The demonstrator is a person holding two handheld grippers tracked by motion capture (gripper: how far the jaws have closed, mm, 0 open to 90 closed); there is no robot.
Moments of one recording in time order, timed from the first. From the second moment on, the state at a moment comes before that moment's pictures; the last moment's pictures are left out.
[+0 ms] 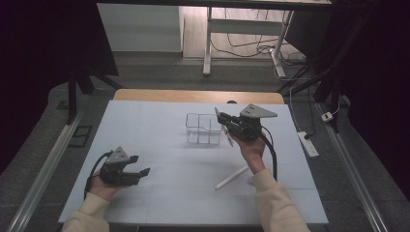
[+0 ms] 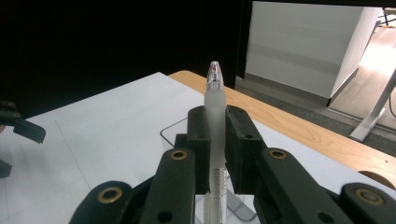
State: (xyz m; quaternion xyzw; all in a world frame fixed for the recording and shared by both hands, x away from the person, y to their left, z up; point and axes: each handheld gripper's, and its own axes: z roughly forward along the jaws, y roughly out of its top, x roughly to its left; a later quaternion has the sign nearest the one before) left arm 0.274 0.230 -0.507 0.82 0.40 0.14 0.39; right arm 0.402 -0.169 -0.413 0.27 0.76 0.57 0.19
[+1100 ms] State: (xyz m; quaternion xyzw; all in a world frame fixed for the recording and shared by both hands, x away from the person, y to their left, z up) left arm 0.274 0.229 -0.508 0.82 0.40 0.14 0.39; right arm 0.418 -0.123 -0.402 0.25 0.75 0.58 0.18
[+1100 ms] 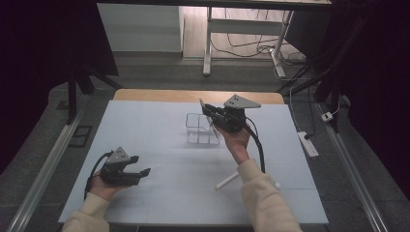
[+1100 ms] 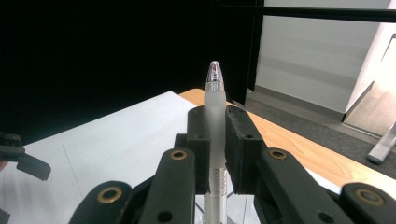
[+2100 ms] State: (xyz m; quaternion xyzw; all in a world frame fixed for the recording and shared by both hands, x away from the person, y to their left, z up) left arm 0.274 0.230 -0.508 0.82 0.40 0.14 0.39; right arm 0.437 -0.101 -0.403 0.26 0.74 0.59 0.17
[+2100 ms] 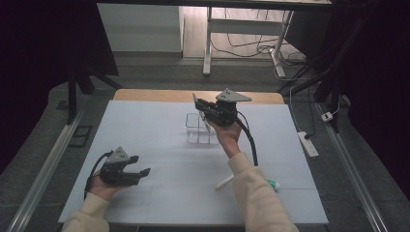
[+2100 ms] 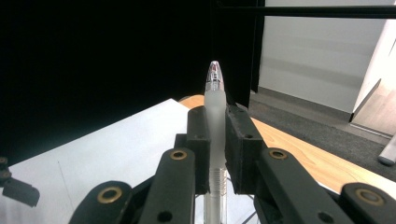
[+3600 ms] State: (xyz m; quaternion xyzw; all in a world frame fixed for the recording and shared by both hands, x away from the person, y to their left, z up) left arm 0.276 0.233 -0.509 0.82 0.40 0.13 0.40; right arm 0.473 -0.058 -0.416 0.27 0.73 0.61 0.15
